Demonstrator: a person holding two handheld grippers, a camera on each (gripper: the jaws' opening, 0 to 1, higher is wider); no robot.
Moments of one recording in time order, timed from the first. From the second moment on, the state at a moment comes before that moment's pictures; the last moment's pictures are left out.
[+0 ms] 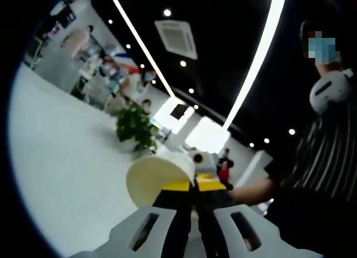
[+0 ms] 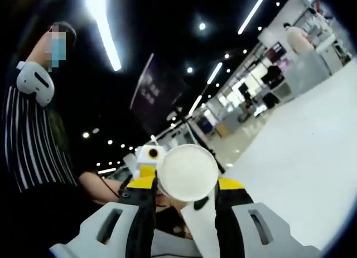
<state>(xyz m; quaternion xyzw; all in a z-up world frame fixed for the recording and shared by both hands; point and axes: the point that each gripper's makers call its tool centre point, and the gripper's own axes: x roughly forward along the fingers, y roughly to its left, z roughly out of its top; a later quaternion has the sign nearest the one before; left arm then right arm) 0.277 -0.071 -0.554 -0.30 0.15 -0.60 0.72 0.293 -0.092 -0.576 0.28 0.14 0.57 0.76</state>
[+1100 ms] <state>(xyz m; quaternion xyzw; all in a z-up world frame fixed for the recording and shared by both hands) 0.287 -0.060 -0.542 -0.30 0.14 -0.59 0.74 0.295 -0.129 -0.566 0.25 0.09 0.54 0.80</state>
